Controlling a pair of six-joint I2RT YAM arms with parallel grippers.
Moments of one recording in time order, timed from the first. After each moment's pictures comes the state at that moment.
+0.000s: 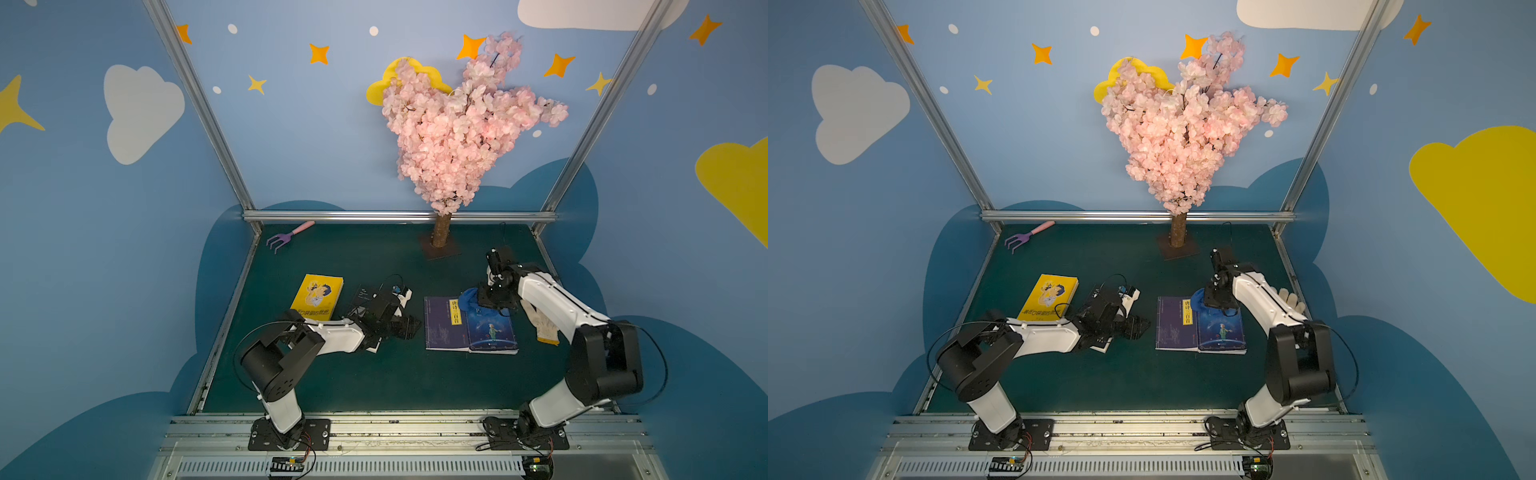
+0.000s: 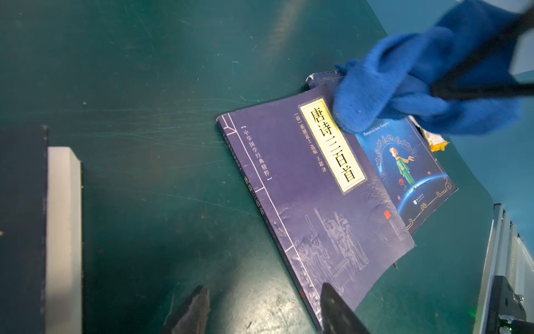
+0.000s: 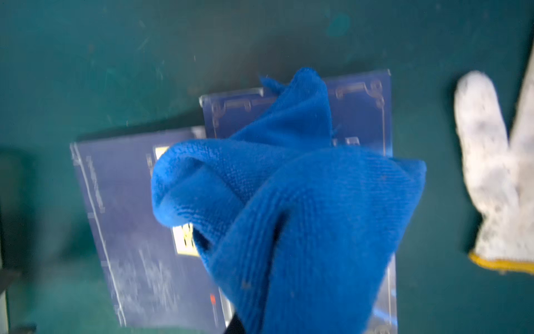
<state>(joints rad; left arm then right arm) -0.75 1.73 0.78 0.28 0.19 -0.45 0.24 1.66 1.23 -0.87 0.05 0.34</state>
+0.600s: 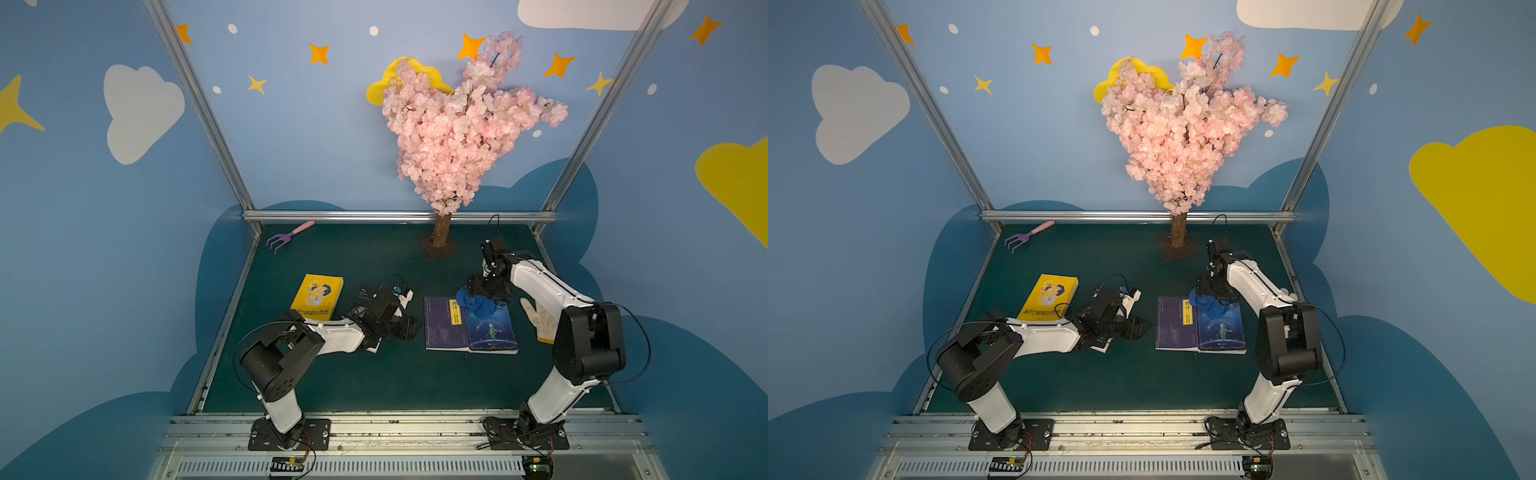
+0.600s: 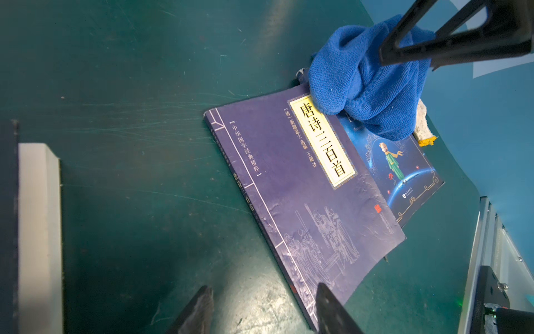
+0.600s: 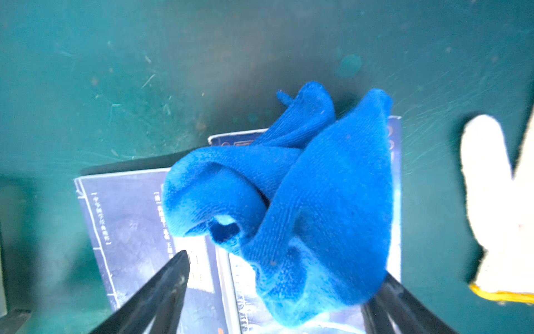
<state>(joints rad) -0.75 1.73 0.78 0.28 0.22 -0.45 0.24 1.75 1.34 -0.89 0.07 0.33</state>
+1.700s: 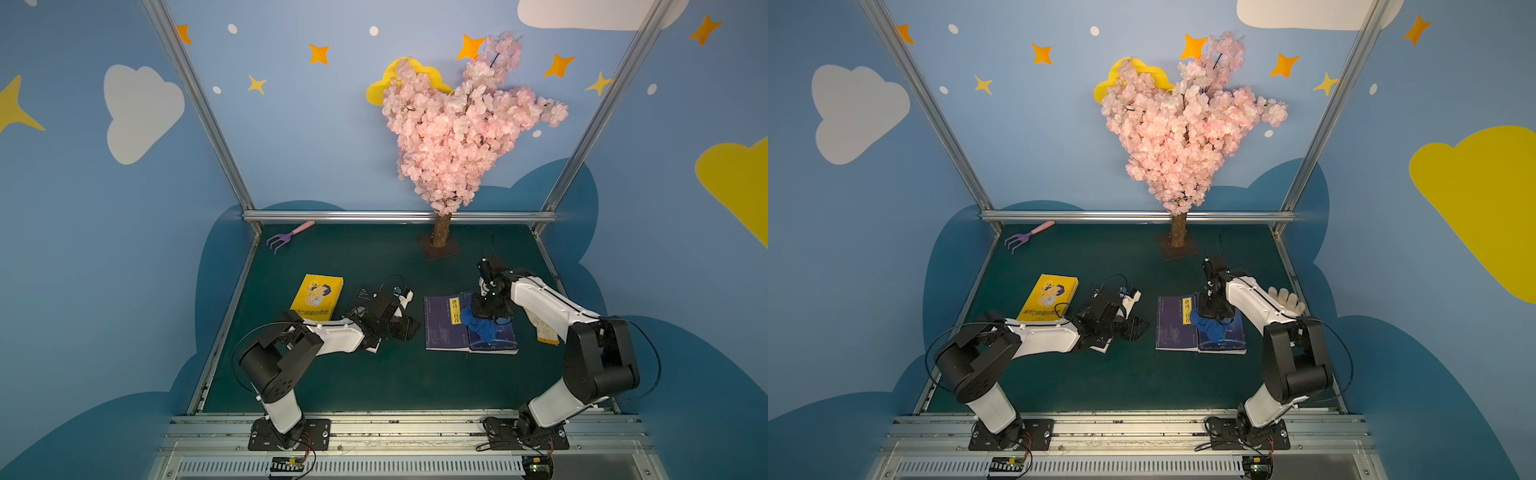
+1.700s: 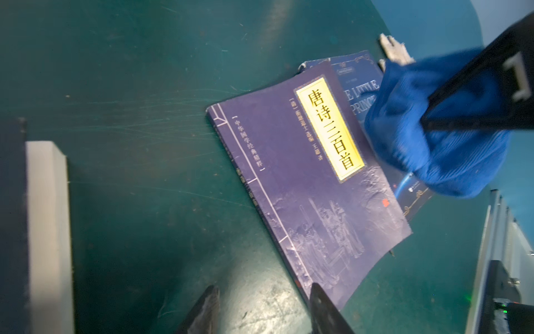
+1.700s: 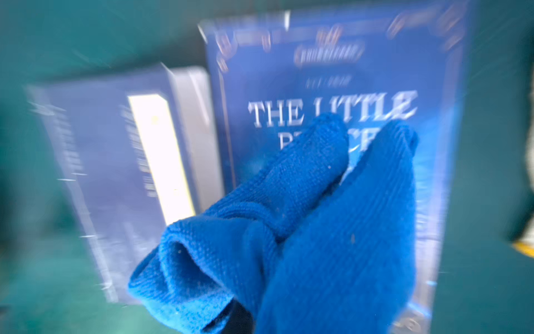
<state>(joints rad) -0.75 1.72 0.79 0.24 0.20 -0.42 0.32 1.64 1.10 -0.88 -0.01 0.34</state>
